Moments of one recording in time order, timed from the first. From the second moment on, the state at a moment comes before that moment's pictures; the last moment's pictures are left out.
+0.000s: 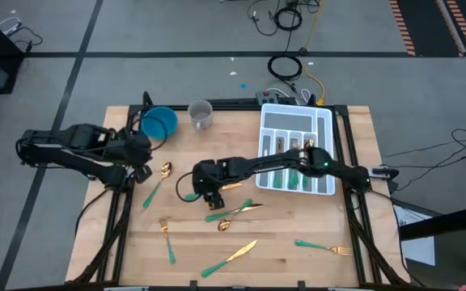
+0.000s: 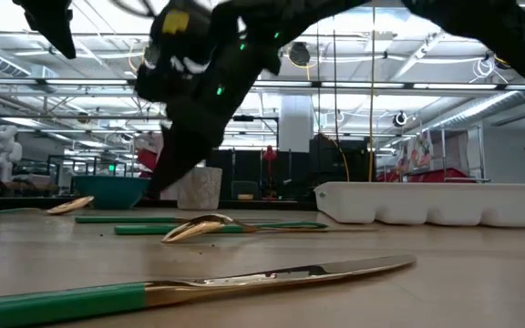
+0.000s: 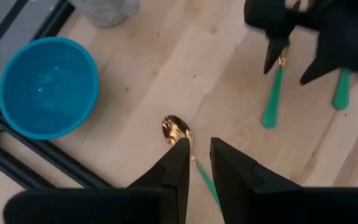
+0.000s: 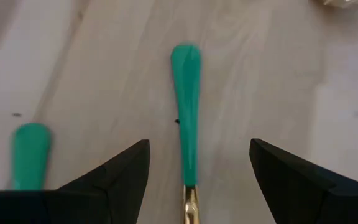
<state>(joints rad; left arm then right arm) -0.12 0.89 1.16 -1.45 -0.31 -0.60 0.02 2.41 2.01 -0.58 -0.06 -0.23</state>
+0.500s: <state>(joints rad) -0.12 0.82 1.16 -1.46 -0.34 -0.60 0.02 2.52 2.09 -0.81 -0.02 -0.29</state>
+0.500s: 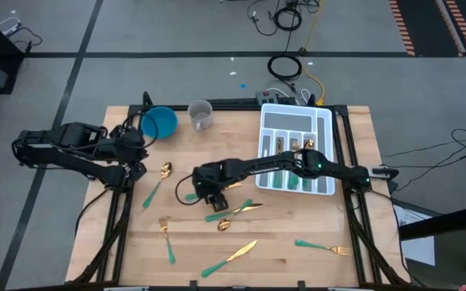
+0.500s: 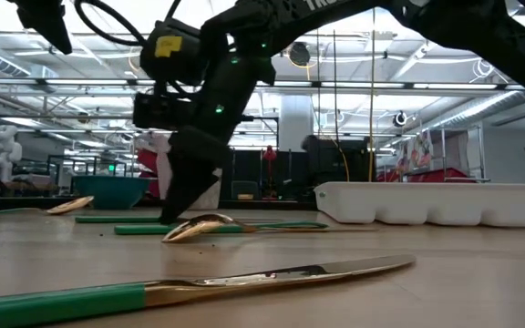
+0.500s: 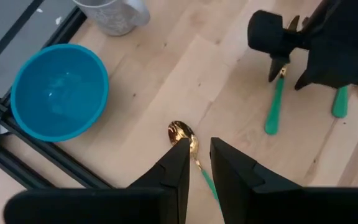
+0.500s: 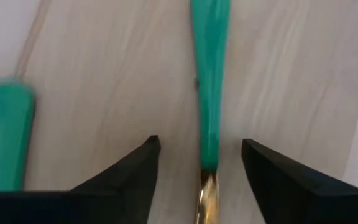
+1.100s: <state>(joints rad) -0.12 0.82 1.16 -1.46 -0.39 -0.59 0.02 2.53 2.09 -0.85 0.00 -0.30</state>
